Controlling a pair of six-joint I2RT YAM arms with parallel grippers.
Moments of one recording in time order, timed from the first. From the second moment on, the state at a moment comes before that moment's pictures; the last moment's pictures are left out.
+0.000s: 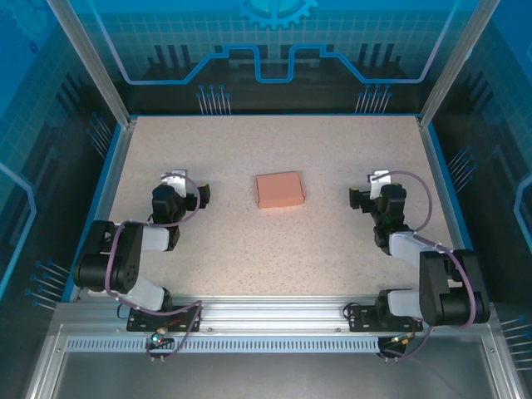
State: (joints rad) left arm 0.00 1.54 0.39 0.79 0.04 -0.07; right arm 0.00 1.31 0.40 0.48 0.08 -0.11
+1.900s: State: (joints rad) left arm 0.00 1.54 0.39 0.79 0.04 -0.07; right arm 0.04 1.51 0.43 0.63 -0.08 -0.07
